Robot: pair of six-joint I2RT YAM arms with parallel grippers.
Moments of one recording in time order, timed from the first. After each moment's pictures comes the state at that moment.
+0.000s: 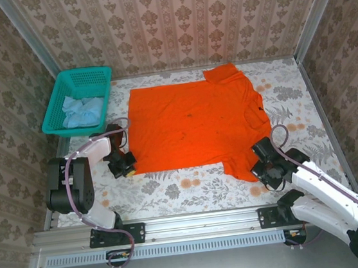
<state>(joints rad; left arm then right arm) -0.18 1.60 0.87 -0.86 0.17 -0.56 0.45 0.84 0.54 -1.01 0.04 1.29</state>
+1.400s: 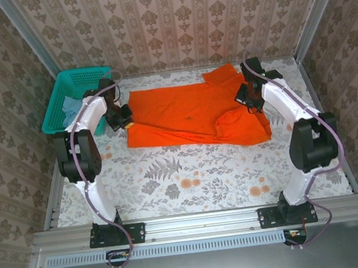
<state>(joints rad) -0.13 1.98 1.63 -1.00 0.24 -0.54 0.13 1.80 1.52 -0.86 0.07 0.71</state>
